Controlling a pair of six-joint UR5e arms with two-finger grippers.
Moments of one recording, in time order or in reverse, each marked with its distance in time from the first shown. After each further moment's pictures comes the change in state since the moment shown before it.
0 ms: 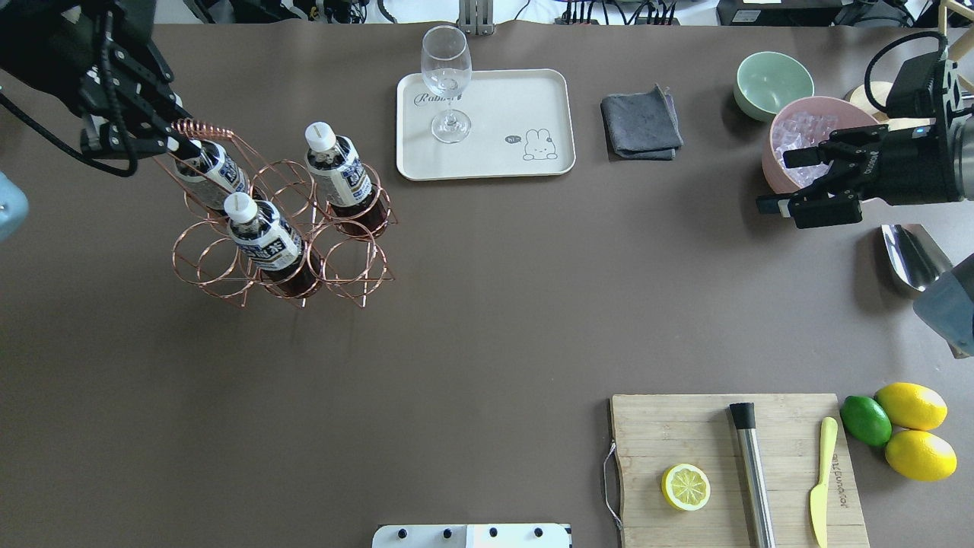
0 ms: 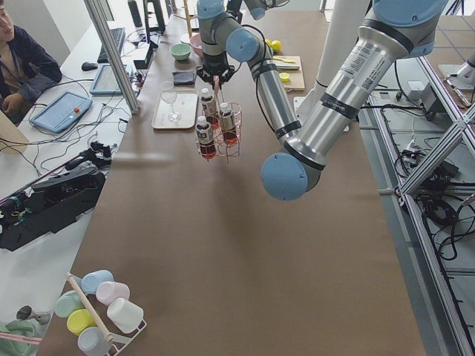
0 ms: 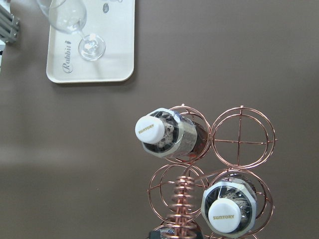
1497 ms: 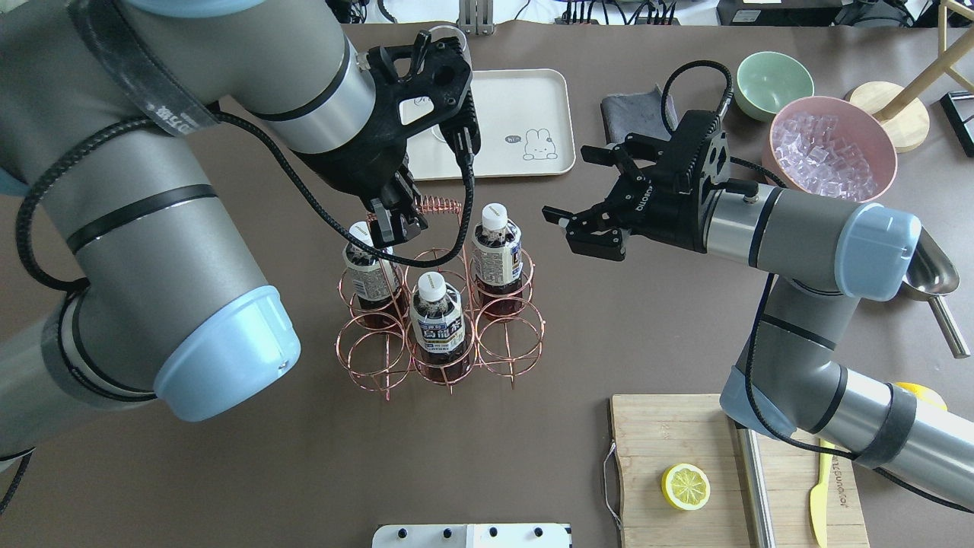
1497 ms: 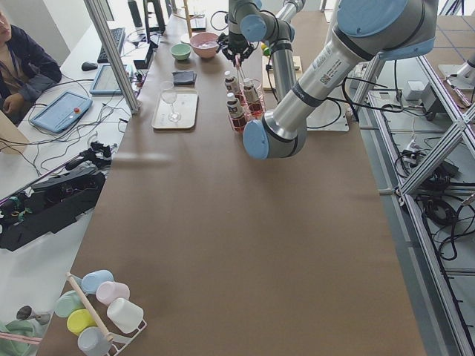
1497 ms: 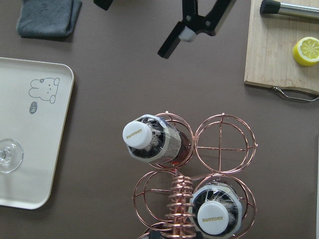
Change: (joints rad) left arm 0.361 -0.298 0.144 -0.045 0.289 -0.394; right arm -0.417 0.260 -0.051 0.137 -0.621 -0.110
